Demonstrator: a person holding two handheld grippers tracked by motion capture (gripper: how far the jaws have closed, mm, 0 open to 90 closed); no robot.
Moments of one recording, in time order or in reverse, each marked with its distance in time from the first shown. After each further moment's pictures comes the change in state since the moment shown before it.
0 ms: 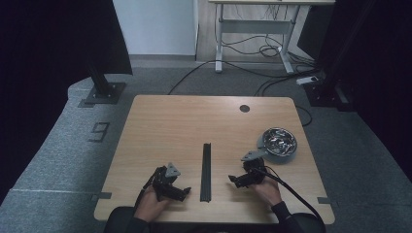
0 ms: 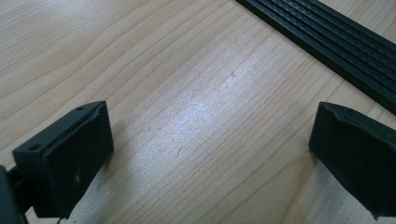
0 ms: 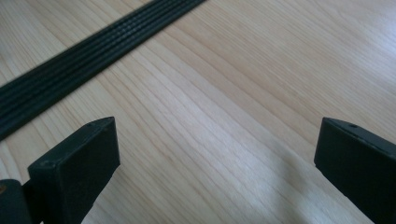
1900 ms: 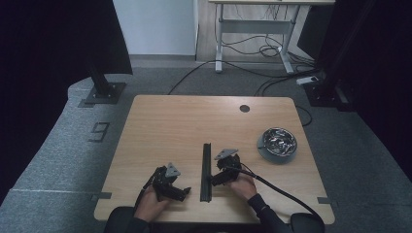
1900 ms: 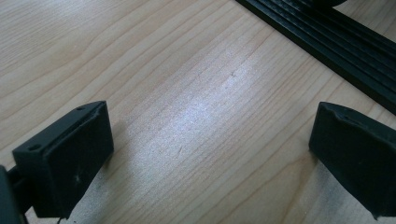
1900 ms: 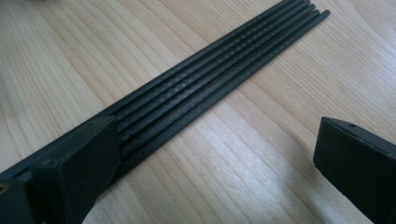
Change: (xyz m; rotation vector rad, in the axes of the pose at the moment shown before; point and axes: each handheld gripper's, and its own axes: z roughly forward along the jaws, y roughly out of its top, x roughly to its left) left arm 0.000 0.000 0.000 0.000 0.000 -0.001; right arm 0.044 0.040 0.058 0.045 0.030 -0.080
